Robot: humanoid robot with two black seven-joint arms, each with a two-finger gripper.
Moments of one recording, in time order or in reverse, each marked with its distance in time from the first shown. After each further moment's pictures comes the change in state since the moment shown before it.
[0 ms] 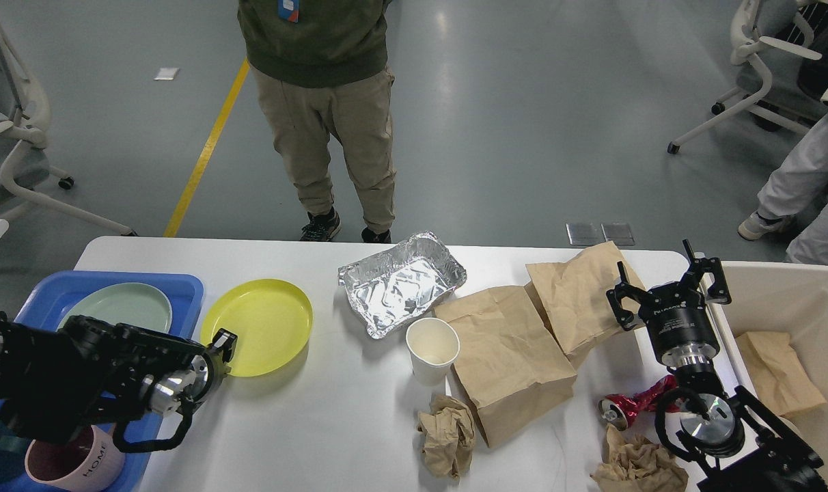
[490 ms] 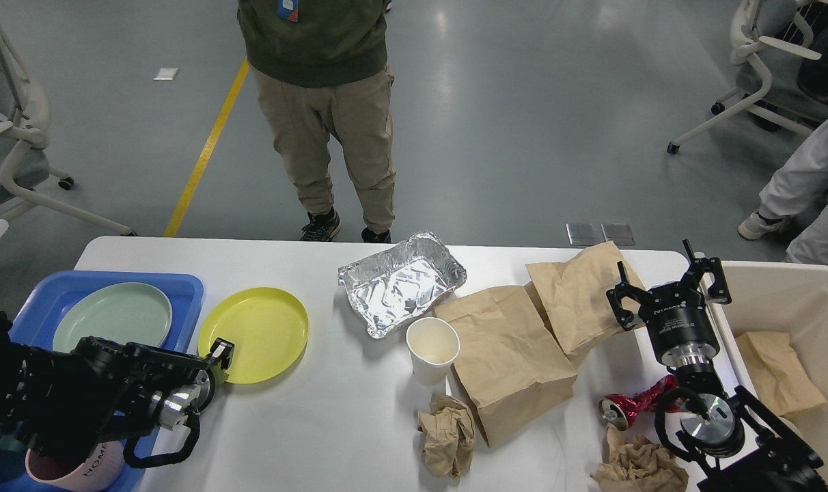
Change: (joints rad) left arm 0.138 -0.069 -0.028 0.161 -0.044 0.020 -0.046; right arm 0.000 0.000 0.000 0.000 0.000 0.000 0.000
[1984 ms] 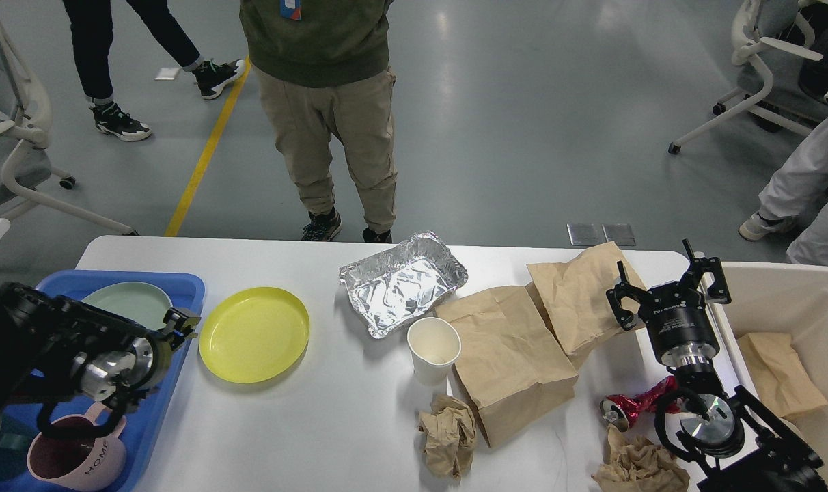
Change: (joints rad) left arm -0.298 0.134 0.251 -0.257 -0.018 -0.094 -0.001; right arm 0.000 0.000 0.000 0.000 0.000 0.000 0.000
